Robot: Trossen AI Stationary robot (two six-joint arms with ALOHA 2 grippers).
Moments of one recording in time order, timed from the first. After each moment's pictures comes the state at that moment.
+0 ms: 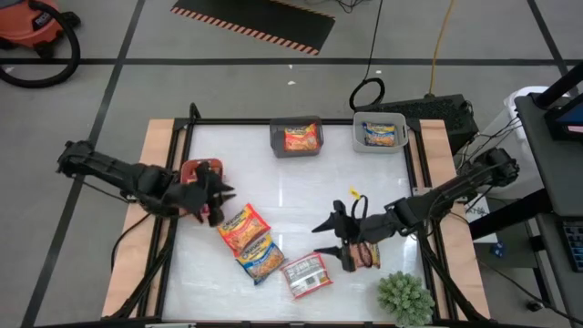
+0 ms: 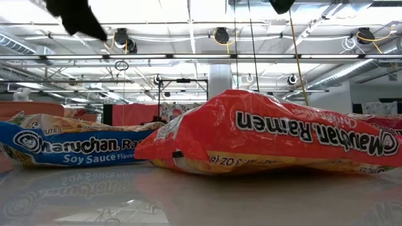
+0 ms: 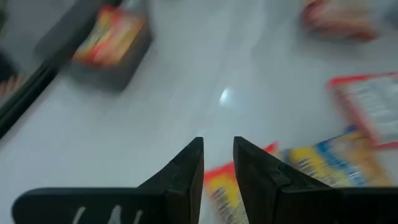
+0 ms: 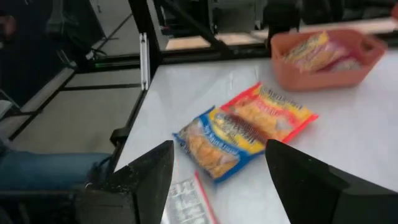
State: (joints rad) left arm -0.33 0.93 0.87 -0.76 -0.50 -0.47; right arm 0.45 1.34 0.91 0.02 0.26 0.31
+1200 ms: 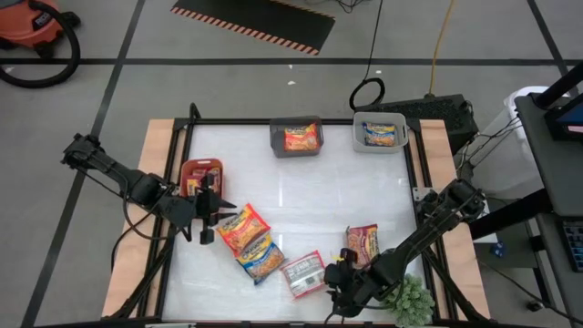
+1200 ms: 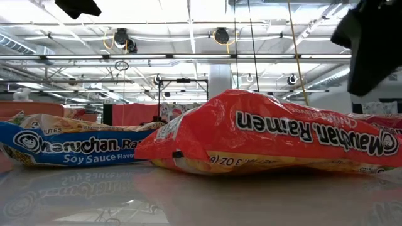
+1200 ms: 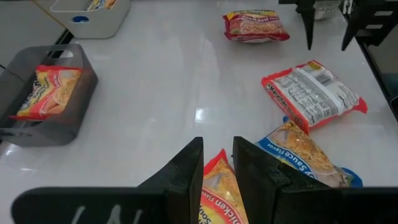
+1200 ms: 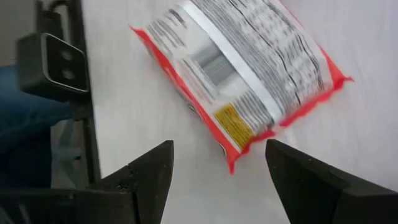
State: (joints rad) left arm -0.52 0.94 0.87 -0.64 -0.50 -0.32; right arm 0.72 1.82 1.25 -0.54 0.29 0.93
